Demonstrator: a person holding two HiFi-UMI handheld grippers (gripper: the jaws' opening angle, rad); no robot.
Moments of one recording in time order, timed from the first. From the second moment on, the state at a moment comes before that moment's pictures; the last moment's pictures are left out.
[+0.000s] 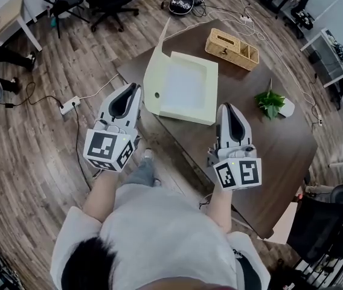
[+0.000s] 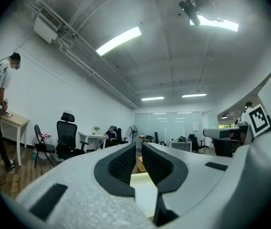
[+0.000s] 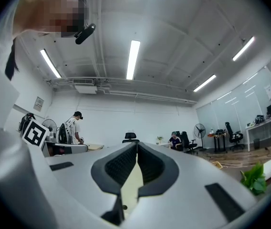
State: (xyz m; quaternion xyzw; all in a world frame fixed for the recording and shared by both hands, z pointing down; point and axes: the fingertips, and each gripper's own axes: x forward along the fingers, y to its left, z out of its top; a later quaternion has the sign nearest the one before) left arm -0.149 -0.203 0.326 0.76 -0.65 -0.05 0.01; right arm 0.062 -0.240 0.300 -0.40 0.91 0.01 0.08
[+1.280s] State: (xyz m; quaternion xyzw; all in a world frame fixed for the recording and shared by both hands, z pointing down) left arm -0.180 -0.297 0.416 0.75 -0.66 0.02 0.08; right arm 0.044 -0.301 0.341 -0.44 0.90 -0.03 0.03
